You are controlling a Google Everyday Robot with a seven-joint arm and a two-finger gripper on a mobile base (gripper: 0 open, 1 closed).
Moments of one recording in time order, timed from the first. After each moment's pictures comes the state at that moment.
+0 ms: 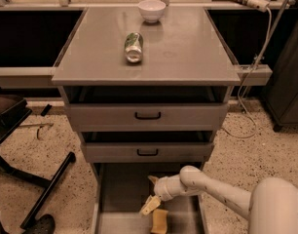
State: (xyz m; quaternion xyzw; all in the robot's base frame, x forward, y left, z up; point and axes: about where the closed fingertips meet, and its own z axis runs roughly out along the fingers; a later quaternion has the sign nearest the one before) arm 0.537 0.011 0.266 -0.51 0.73 0.36 0.28
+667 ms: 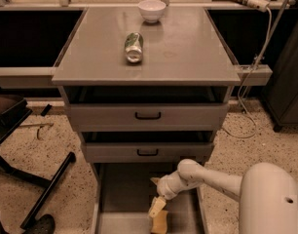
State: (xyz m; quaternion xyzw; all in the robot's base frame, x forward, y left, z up) arm 0.522 -0.011 0.260 -0.58 0.71 0.33 0.21
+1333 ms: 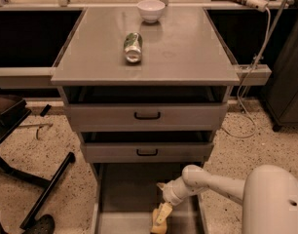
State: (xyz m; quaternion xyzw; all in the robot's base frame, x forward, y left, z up) arm 0.507 -0.042 0.238 -0.60 0.72 0.29 0.19
